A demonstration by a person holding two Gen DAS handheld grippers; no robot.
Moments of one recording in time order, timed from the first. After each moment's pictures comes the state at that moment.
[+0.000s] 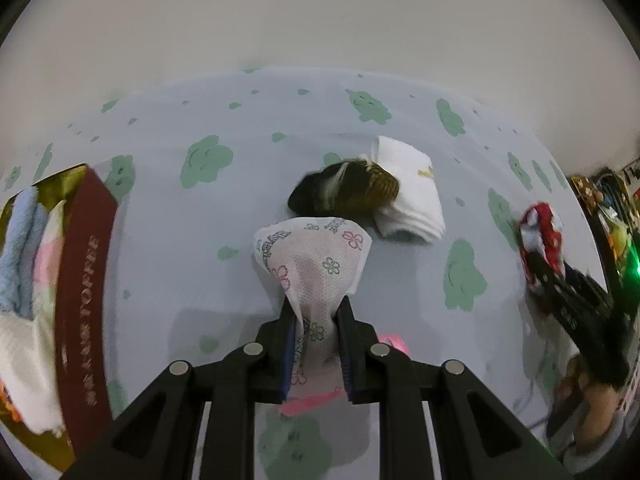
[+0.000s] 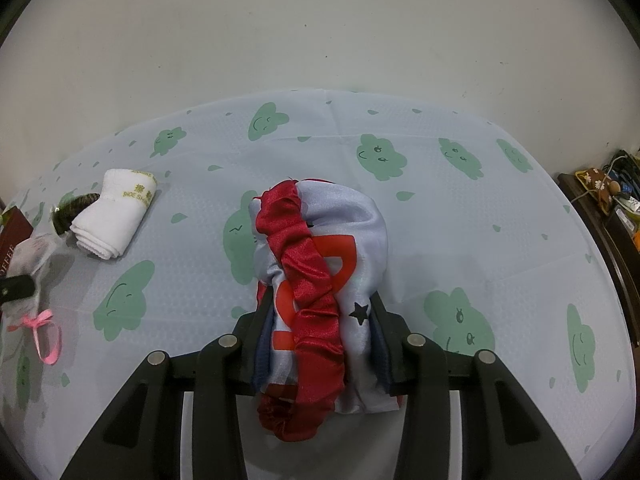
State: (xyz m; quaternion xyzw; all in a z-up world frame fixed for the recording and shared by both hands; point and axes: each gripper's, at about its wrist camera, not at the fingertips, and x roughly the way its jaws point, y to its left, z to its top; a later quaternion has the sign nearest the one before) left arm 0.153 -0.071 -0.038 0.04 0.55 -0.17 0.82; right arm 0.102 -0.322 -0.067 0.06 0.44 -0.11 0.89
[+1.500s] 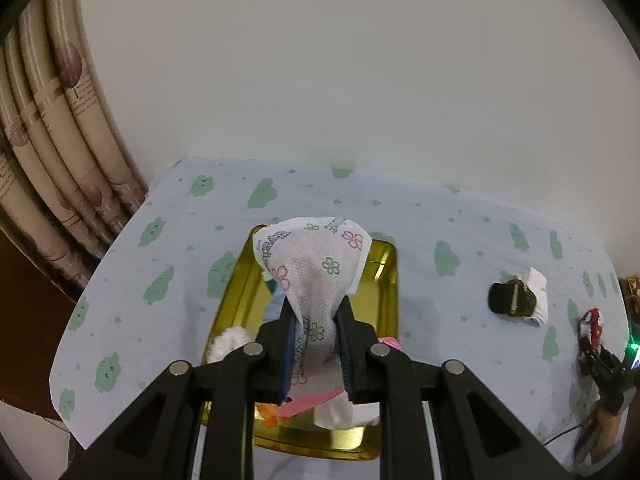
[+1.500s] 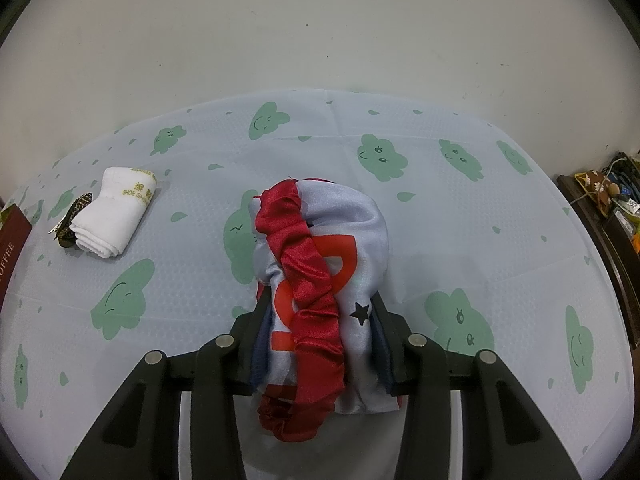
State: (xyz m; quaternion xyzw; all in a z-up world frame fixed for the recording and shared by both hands) left arm 0.149 0.141 0.081 -0.01 0.46 0.02 0.89; right arm 0.102 -0.322 -0.067 0.06 0.44 -0.11 0.89
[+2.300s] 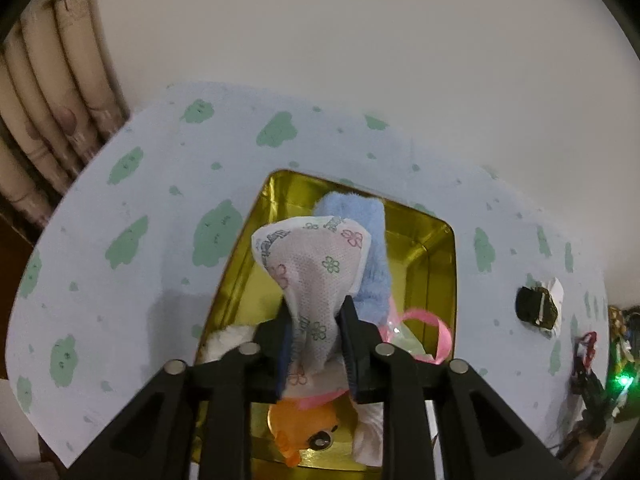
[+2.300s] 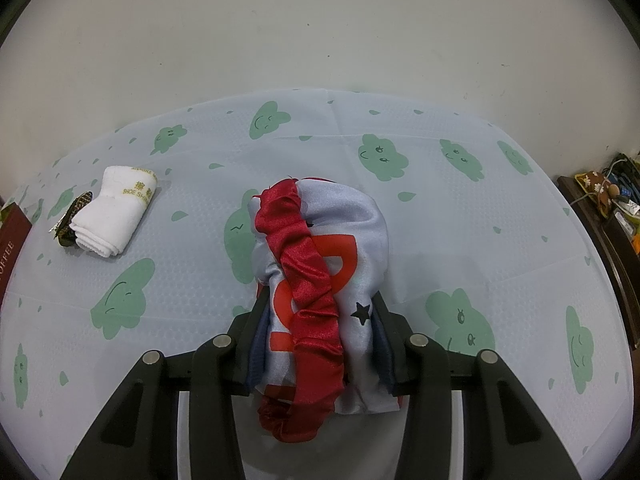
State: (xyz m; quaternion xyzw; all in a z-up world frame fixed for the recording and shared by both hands) left arm 0.195 0.194 0.010 -0.10 0.54 0.00 0.84; right arm 0.102 -0.322 -0.067 0.06 0.44 -0.11 0.89
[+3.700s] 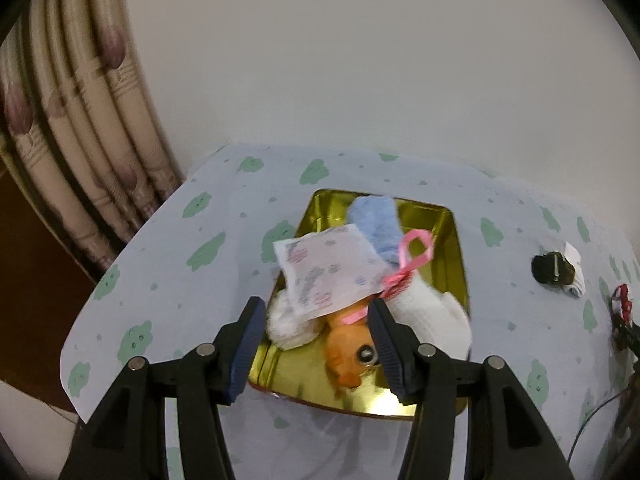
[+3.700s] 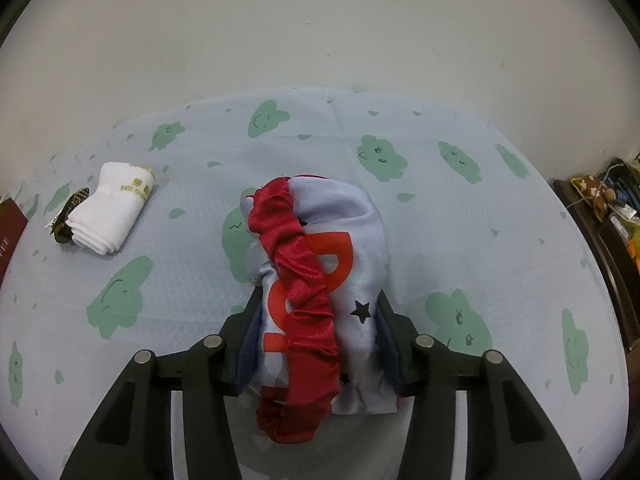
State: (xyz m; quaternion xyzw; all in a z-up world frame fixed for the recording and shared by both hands) left arm 0.084 0.188 0.039 0.00 0.43 0.06 0.90; right arm 0.102 -0.317 -0.069 0.04 0.44 -0.12 0.89
